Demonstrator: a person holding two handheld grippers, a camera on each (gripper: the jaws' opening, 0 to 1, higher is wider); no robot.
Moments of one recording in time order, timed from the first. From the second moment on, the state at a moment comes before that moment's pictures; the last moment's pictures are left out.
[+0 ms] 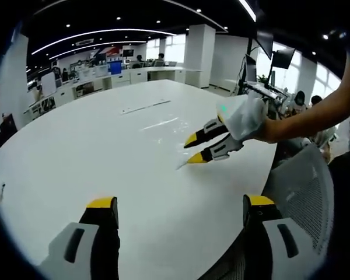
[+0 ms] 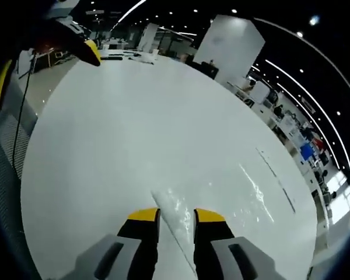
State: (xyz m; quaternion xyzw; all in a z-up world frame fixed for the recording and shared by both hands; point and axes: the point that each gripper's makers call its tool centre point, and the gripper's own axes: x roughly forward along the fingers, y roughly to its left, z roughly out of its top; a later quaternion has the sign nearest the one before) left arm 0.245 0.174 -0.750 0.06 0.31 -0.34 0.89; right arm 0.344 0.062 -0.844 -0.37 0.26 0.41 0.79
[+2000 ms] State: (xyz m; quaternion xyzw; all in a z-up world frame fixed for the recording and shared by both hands) left arm 0.228 0.143 -0.745 0.09 0.29 -0.37 0.88; right arm 0.289 0.070 -0.802 -0.36 0.22 0.47 0.78
